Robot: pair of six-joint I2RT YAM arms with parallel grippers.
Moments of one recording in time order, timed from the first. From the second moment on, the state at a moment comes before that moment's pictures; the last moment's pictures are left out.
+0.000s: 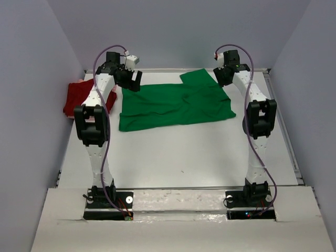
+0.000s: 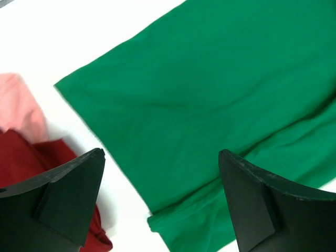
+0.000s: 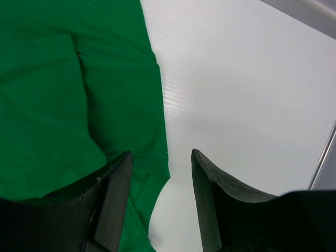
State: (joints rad) left arm -0.07 2.09 1.90 -0.66 0.31 0.29; right arm 0.13 2.31 2.18 -0.71 0.15 -0.30
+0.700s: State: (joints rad) left arm 0.05 2.50 2.31 -0.76 0.52 0.19; right arm 0.10 2.32 2.21 -0.71 0.12 -0.29
